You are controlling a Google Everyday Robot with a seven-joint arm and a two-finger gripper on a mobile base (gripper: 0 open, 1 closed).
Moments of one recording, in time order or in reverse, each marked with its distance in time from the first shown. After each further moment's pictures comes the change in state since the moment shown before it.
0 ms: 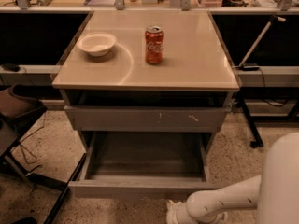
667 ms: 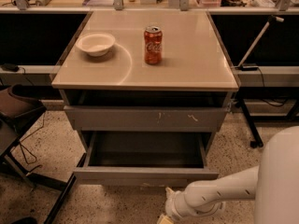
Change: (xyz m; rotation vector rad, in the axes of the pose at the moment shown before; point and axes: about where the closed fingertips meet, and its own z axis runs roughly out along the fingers) arm -0.024 -0.033 -0.016 0.061 0.001 -0.015
